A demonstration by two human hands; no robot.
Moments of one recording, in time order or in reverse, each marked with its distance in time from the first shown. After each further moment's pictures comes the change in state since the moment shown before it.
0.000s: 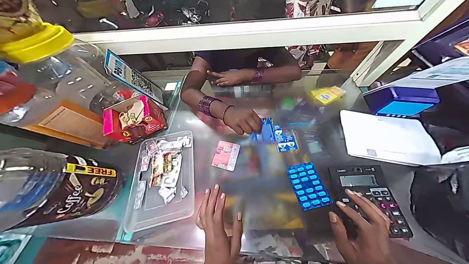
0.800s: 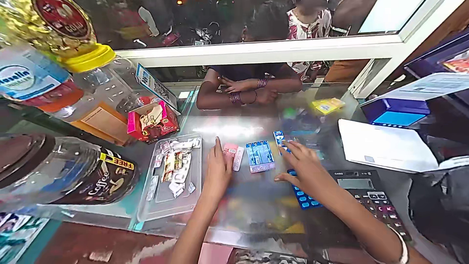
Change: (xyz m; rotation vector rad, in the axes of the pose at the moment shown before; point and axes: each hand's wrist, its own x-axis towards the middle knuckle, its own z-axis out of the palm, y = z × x) left_hand 0.127 -0.030 0.022 0.022 -0.286 -0.178; right_hand 0.118 -0.010 0.061 0.000 -0.715 -0.097
